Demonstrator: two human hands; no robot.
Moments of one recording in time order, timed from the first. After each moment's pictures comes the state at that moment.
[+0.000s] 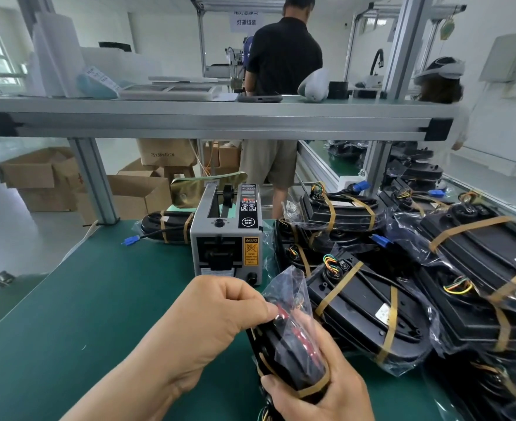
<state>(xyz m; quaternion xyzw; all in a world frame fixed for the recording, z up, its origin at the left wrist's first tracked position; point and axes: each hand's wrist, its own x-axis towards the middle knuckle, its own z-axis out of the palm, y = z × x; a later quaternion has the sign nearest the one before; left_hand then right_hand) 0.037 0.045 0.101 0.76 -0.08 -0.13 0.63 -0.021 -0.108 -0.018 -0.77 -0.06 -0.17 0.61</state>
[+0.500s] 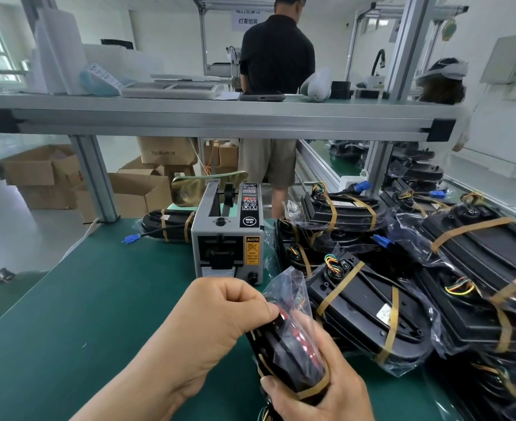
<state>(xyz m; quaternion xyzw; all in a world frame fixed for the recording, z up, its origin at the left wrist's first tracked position) 0.034 0.045 0.097 0.75 -0.07 -0.11 0.64 -0.020 -0.105 -0.018 -0.78 -0.07 -0.19 0.60</state>
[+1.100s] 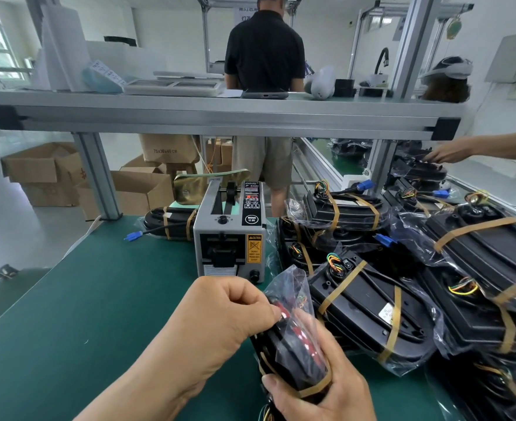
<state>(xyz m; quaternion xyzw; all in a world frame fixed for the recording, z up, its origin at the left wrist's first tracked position) 0.034 0.047 0.091 0.77 -0.10 -0.08 0.63 -0.020 -0.106 -0.016 -0.79 -0.07 -0.21 0.57</state>
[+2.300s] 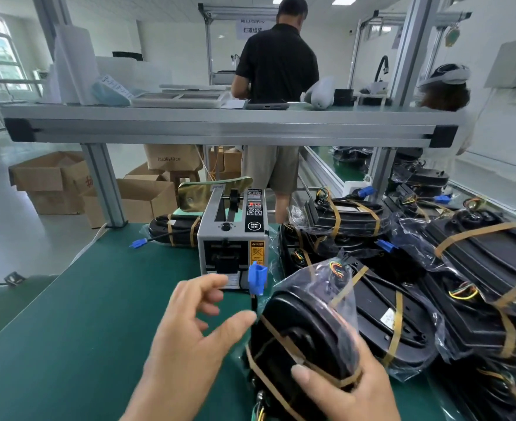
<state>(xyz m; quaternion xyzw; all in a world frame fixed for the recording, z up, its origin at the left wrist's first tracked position) 0.034 0.071 0.045 0.80 -0.10 0.12 0.58 -0.024 -0.119 0.009 -0.71 -0.05 -0.16 0.68</state>
